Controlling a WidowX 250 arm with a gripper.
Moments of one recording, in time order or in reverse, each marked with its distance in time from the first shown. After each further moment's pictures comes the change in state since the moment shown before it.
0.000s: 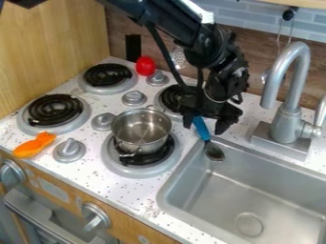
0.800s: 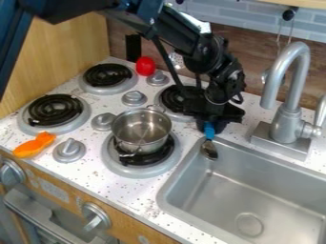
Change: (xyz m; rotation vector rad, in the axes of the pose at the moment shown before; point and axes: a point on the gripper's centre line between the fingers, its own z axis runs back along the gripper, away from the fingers) arm 0.018 -0.002 -0.029 -0.080 -0.005 0.026
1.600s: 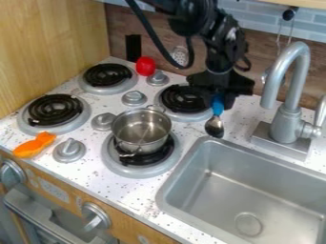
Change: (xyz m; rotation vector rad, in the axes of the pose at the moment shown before) arm 0.016 -0.008 0.070 -0.161 -0.065 -0.041
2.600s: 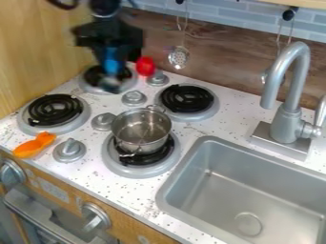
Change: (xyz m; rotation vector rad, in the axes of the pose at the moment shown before) arm 0.007 0.175 0.087 0.259 0.027 0.233
